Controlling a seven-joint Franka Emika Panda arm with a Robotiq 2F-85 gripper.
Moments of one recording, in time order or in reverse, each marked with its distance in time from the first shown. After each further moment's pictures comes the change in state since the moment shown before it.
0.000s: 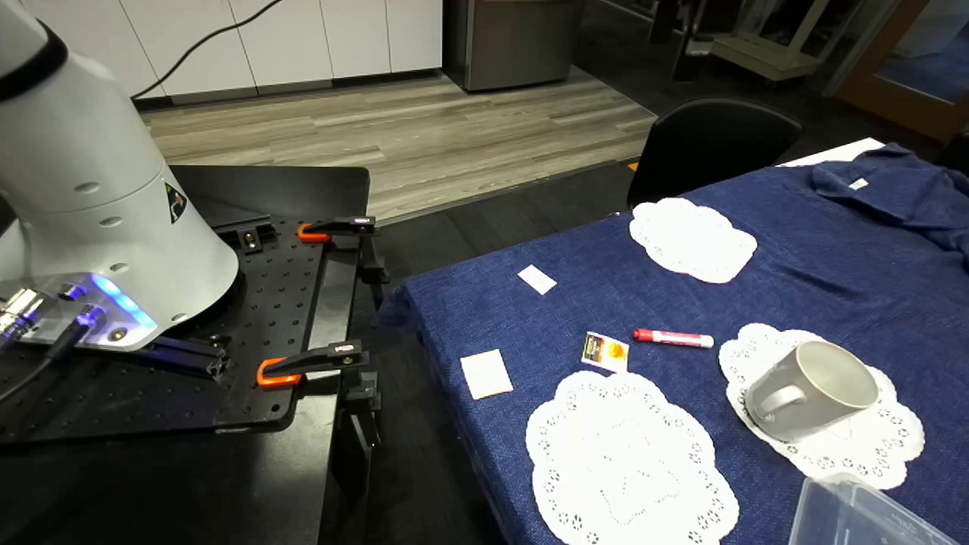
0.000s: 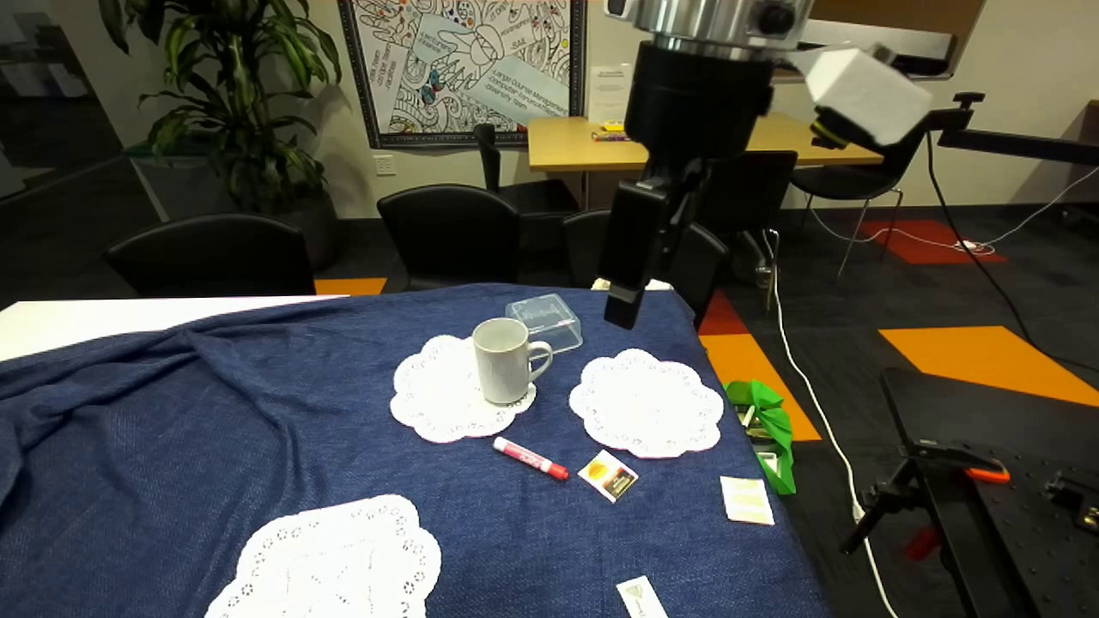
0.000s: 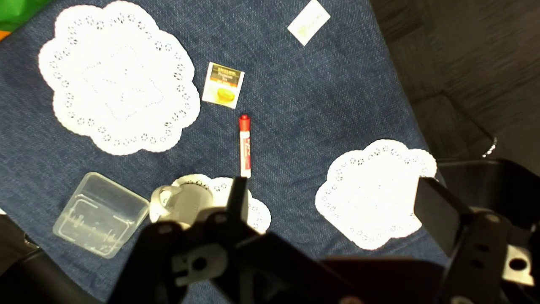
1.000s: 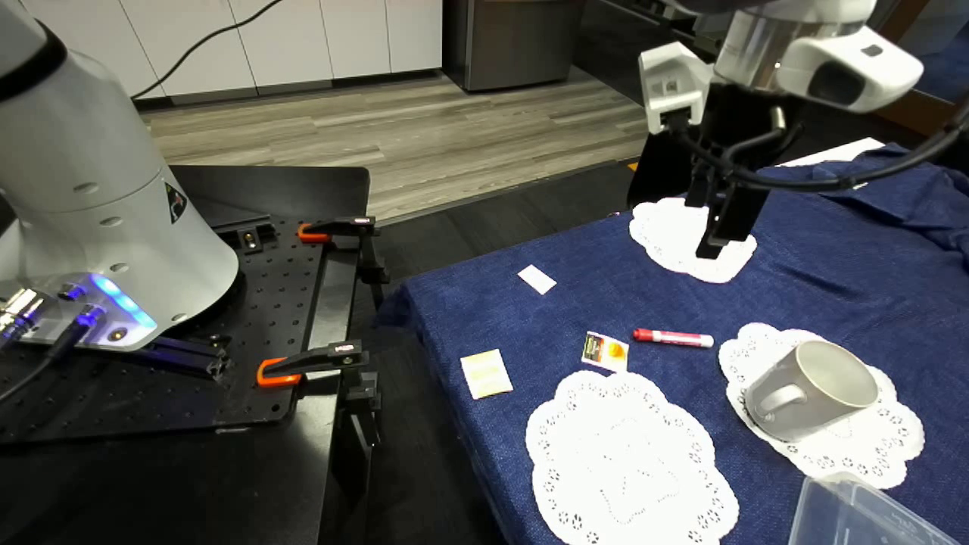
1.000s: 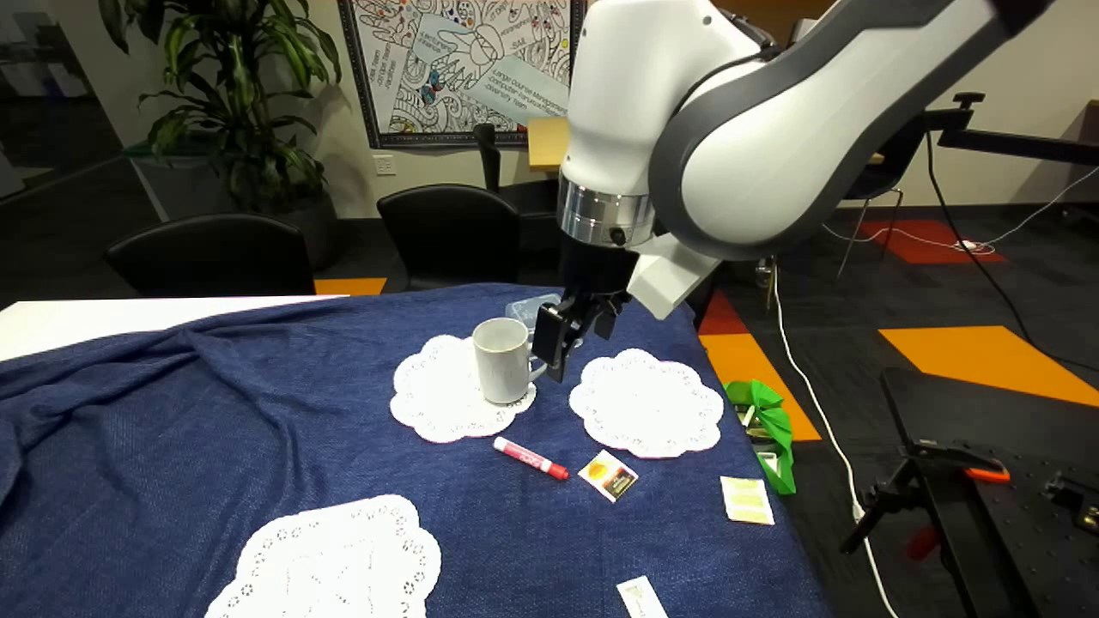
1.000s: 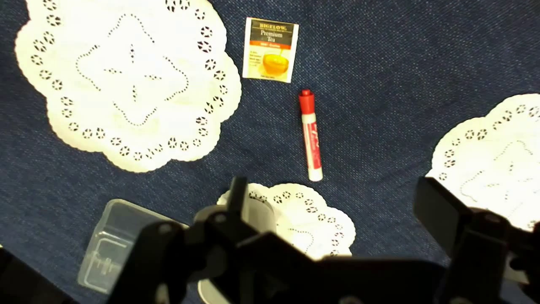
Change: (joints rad) arm -0.013 0.421 -0.132 0.127 -0.042 0.288 0.071
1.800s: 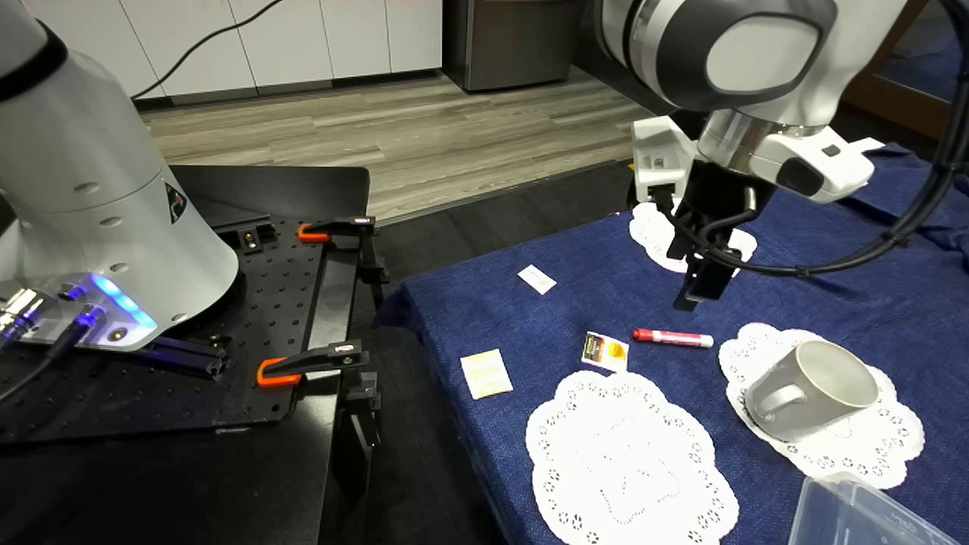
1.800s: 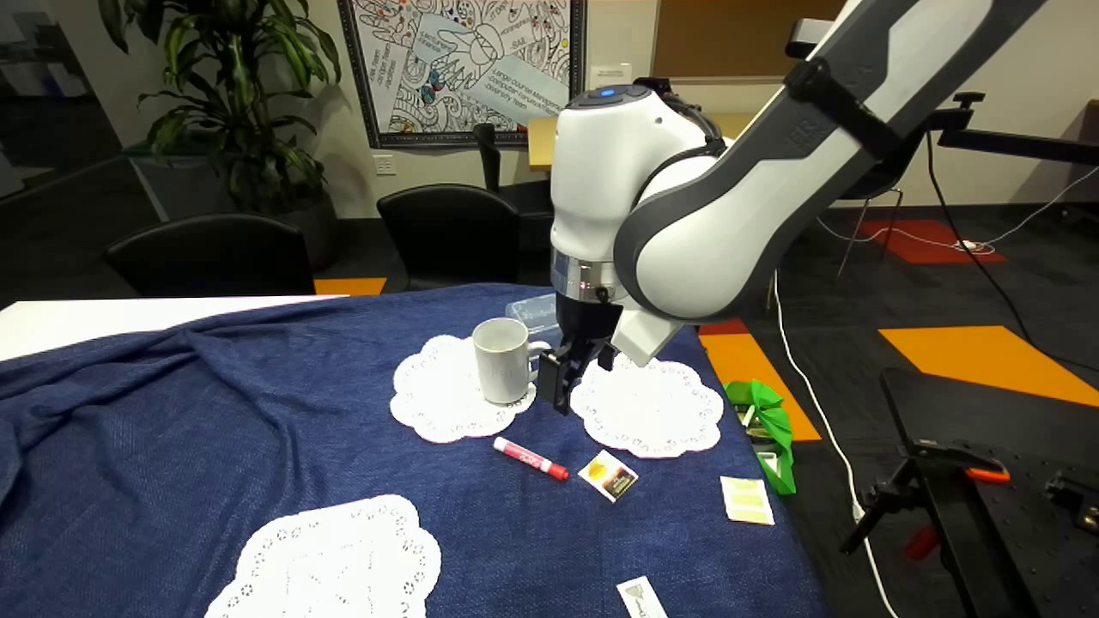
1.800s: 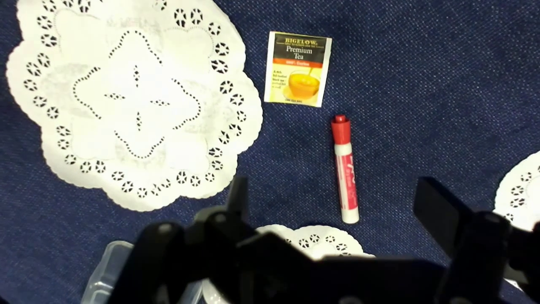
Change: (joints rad) arm 0.008 0.167 -0.032 0.078 0.000 0.012 0.005
